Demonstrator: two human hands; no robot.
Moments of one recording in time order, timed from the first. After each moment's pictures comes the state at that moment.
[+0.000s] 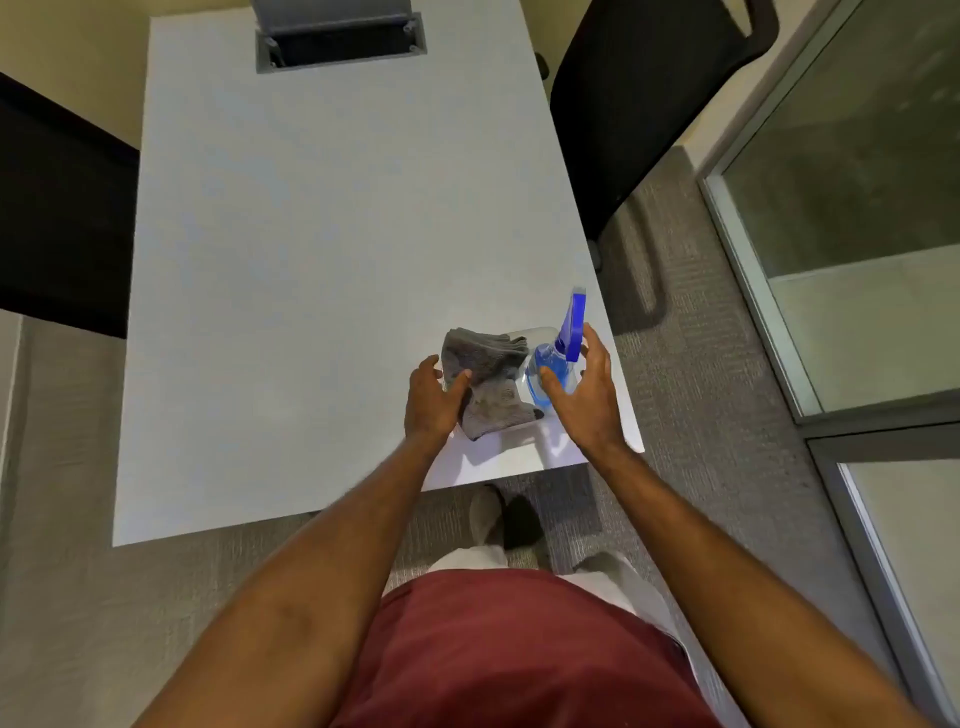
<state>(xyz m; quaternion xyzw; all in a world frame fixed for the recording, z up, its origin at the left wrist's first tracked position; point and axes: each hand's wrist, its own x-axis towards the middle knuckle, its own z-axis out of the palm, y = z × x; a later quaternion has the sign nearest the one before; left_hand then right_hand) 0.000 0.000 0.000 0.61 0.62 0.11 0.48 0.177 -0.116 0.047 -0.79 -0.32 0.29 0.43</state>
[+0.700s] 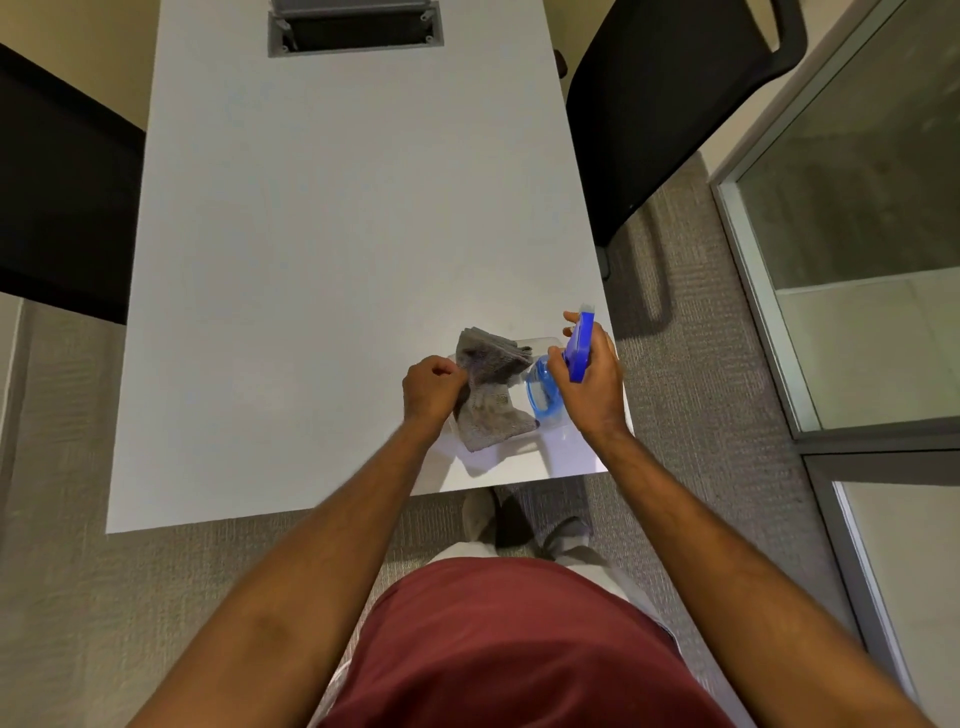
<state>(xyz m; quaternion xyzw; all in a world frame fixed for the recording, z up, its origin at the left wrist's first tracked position) 0.015 0.023 0.015 0.53 0.66 0.13 0.52 0.200 -0.085 0.059 -0.77 -0.35 0.27 0.46</state>
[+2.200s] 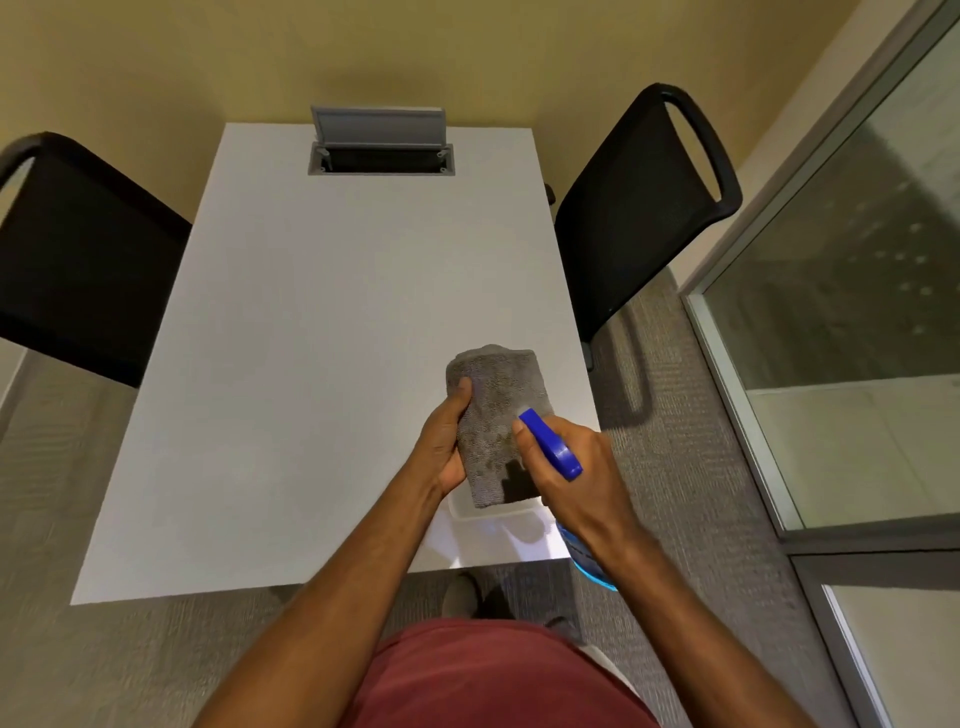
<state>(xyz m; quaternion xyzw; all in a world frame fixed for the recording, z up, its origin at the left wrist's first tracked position) 0.038 0.027 0.097 0.15 0.37 0.28 0.87 0.151 -0.108 0.193 -0.74 -0.47 0.26 0.40</state>
